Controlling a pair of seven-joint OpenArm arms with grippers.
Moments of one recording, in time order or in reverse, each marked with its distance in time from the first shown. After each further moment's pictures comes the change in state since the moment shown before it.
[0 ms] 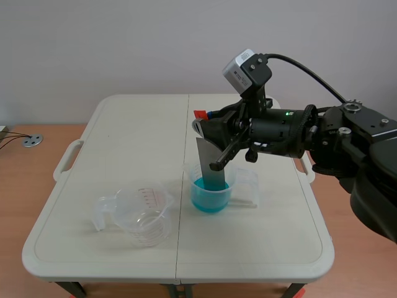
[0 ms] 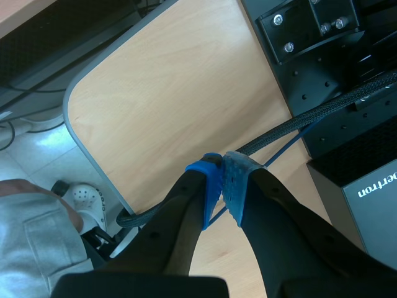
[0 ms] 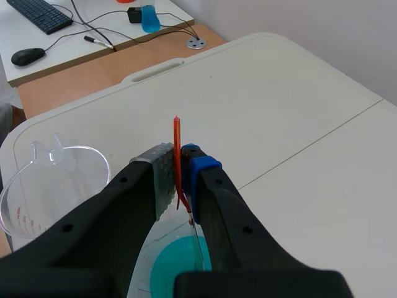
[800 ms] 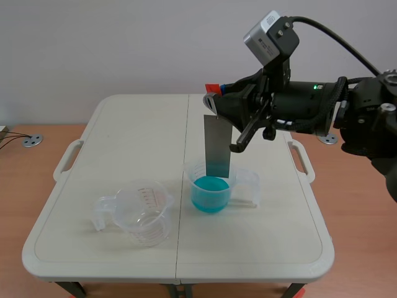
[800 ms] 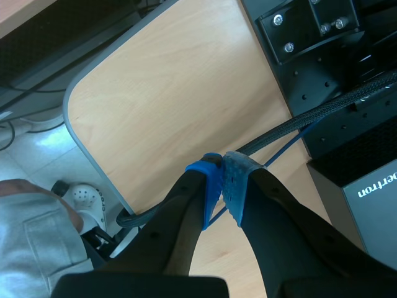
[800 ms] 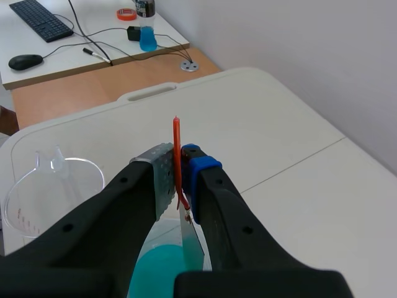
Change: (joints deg) left arm 0.0 0.0 0.0 0.0 0.0 0.0 0.0; right arm -0.2 7.2 0.0 9.3 4.4 0.0 0.6
